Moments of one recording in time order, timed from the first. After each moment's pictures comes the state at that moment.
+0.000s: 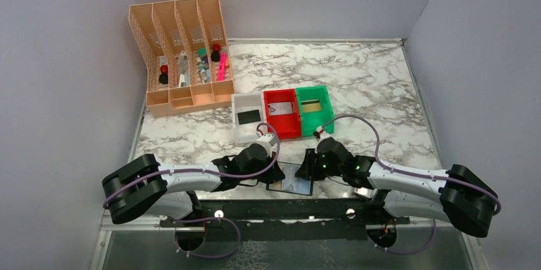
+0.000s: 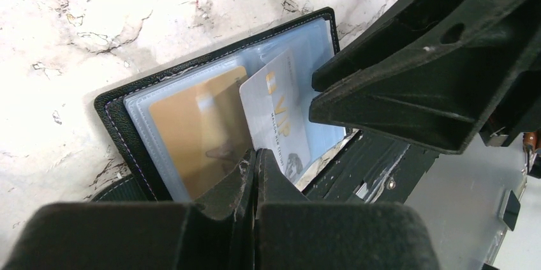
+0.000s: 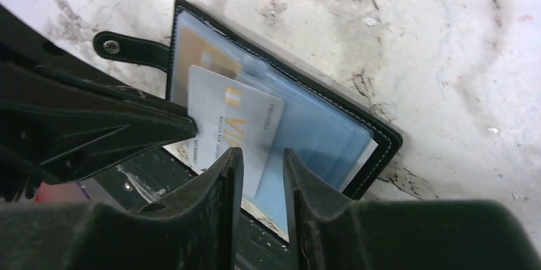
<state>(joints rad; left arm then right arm) -1.07 1.27 0.37 0.28 0.06 -0.82 0.94 1.11 0.36 -0.03 -0.05 0.85</state>
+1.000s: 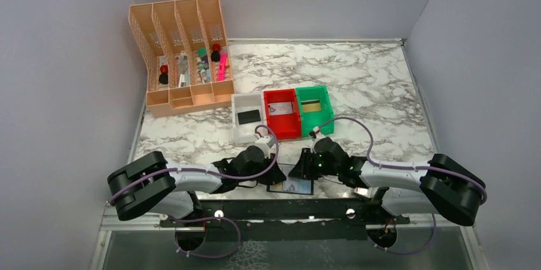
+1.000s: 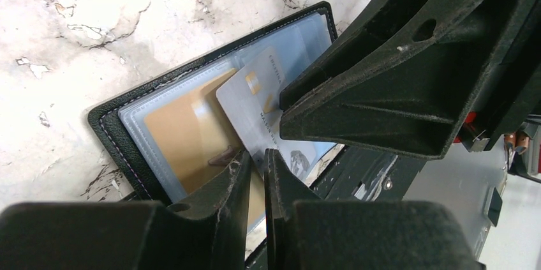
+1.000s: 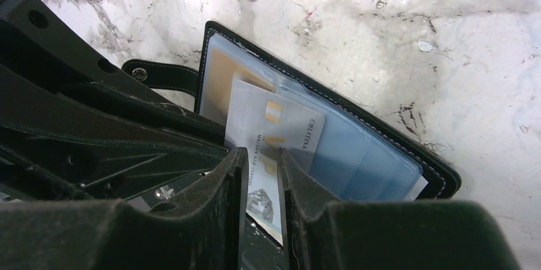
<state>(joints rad) -1.06 1.32 0.31 0.43 0.10 -0.86 0.94 1.24 0.32 0.23 -0.13 0.92</state>
